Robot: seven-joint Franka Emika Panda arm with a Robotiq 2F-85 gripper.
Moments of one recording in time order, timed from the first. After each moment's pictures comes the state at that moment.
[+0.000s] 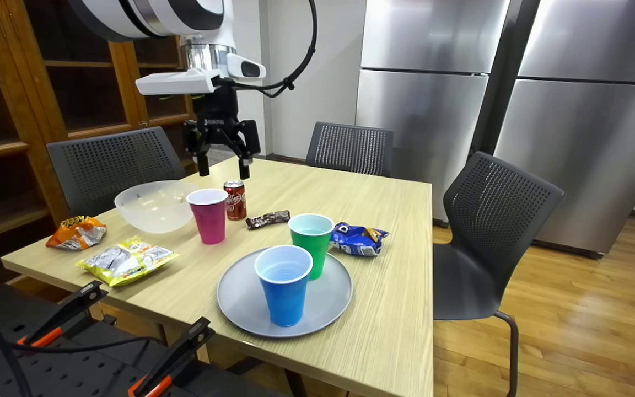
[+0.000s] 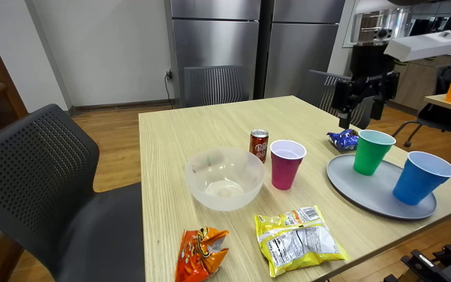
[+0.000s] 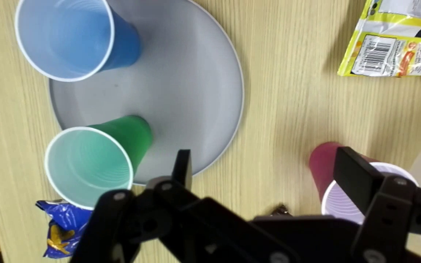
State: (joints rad) arm 0.03 -0.01 0.00 -2.51 -0.16 2.40 0.10
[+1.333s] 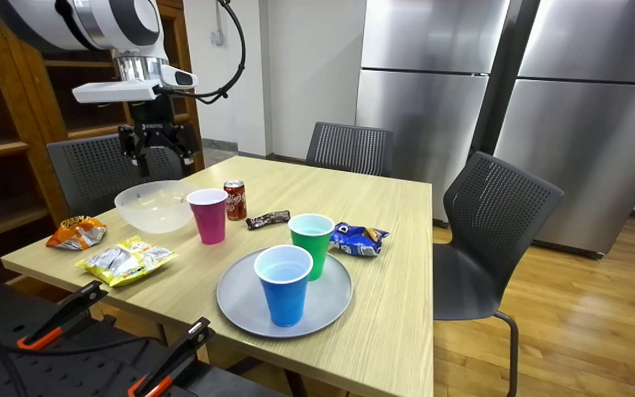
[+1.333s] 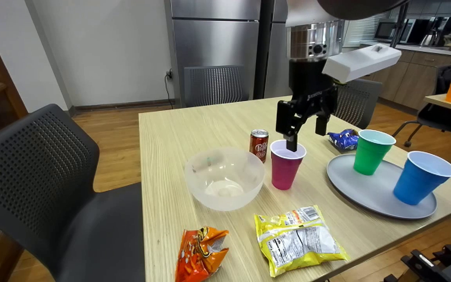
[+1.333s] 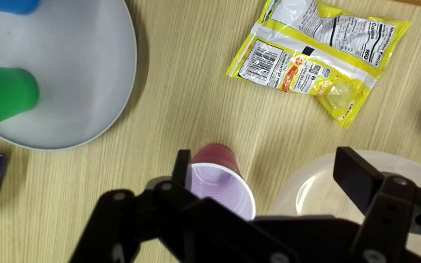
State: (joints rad) arm 0.19 0.11 0.14 -2.42 -0.16 2.40 0.18
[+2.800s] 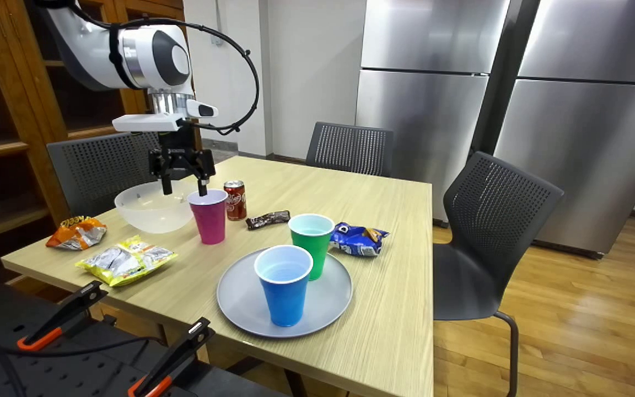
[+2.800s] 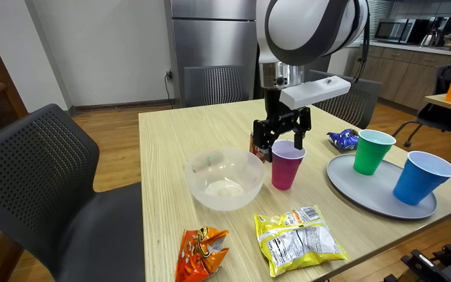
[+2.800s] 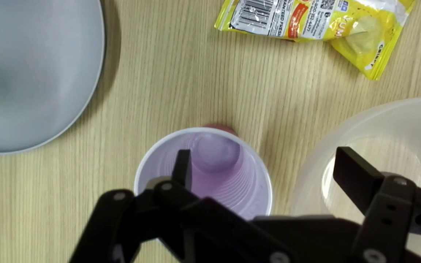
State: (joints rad) arm 0.21 0.40 0.09 -2.19 -0.16 2.40 0.25
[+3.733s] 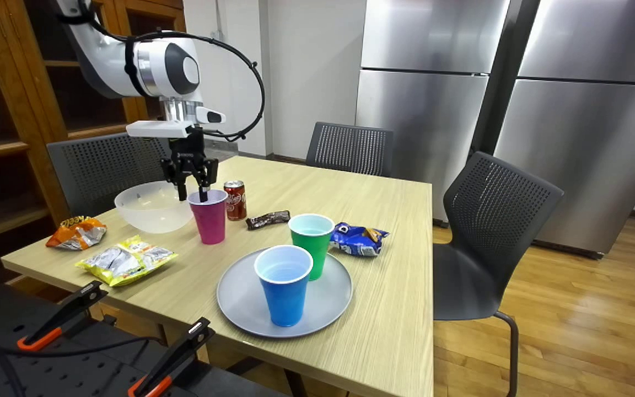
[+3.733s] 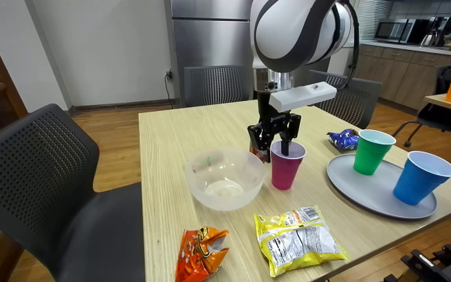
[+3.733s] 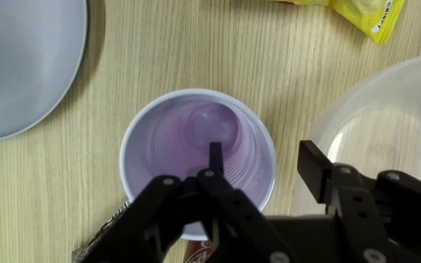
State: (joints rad) arm 0.21 0.48 0.08 -2.10 -0.14 2.40 0.25
